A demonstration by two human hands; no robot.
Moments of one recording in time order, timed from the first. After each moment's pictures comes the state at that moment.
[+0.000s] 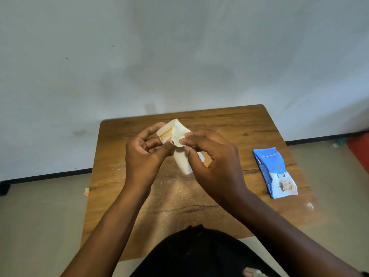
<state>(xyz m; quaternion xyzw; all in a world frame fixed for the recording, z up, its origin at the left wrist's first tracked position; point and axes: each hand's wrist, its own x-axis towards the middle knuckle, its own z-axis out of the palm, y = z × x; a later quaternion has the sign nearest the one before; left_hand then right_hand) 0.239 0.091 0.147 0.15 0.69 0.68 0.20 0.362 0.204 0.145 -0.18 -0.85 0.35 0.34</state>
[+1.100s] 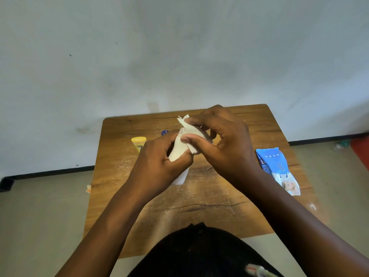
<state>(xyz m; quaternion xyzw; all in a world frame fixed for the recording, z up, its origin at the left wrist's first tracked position) 0.248 0.087 0.161 0.40 0.79 0.43 0.16 0.351 0.235 0.167 -0.15 -0.88 0.34 0.30</state>
